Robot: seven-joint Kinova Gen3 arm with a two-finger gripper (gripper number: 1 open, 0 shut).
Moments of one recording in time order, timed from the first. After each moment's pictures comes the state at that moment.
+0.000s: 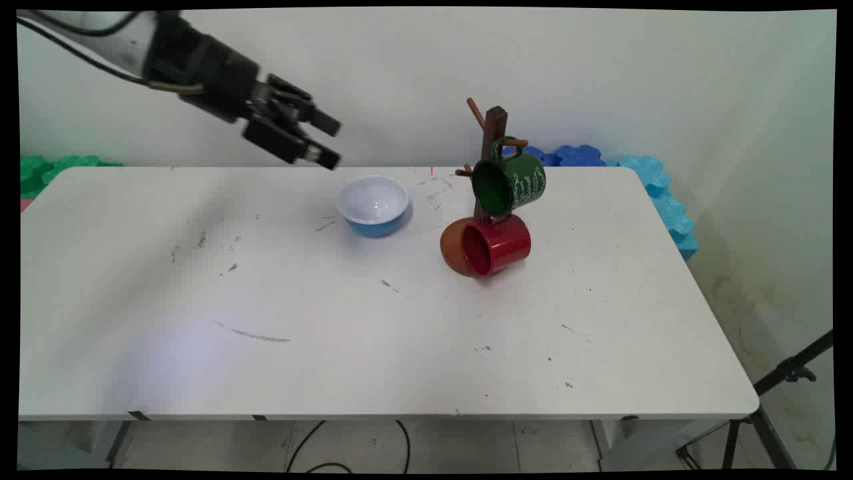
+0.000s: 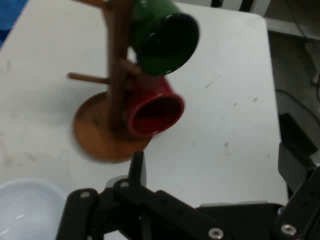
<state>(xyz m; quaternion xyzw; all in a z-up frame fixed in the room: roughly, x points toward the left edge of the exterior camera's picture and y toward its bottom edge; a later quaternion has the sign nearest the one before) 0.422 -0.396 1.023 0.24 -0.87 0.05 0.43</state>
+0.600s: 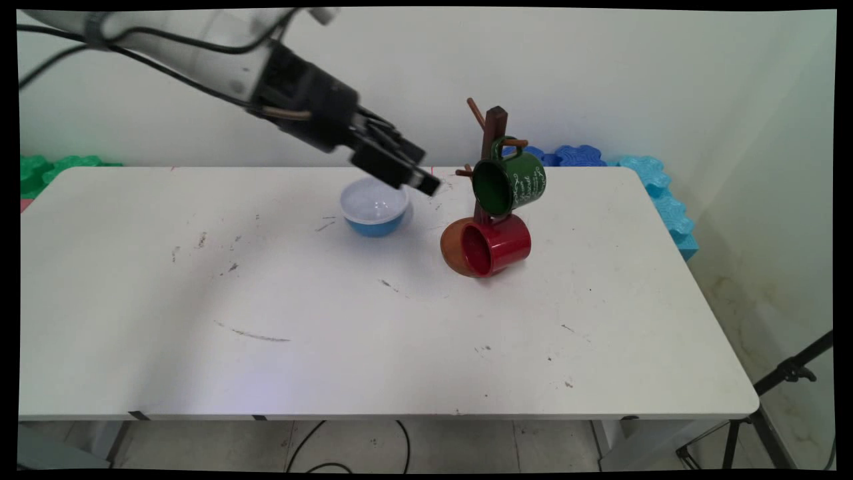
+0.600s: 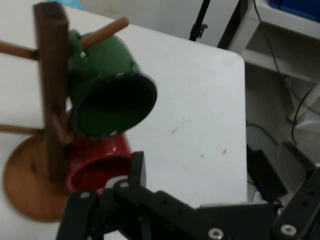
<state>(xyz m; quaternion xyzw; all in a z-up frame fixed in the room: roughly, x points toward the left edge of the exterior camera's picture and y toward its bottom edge) 0.310 -0.403 1.006 0.28 -0.85 0.01 0.45</state>
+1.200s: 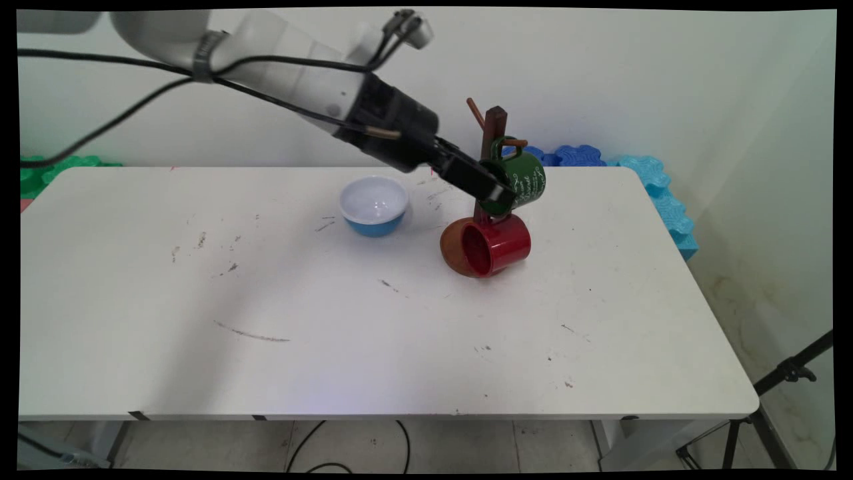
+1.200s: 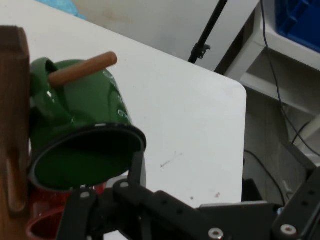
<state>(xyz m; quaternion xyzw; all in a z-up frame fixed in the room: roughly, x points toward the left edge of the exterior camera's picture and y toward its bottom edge) 0.237 -0.426 0.980 0.33 -0.83 -0.01 0.45</state>
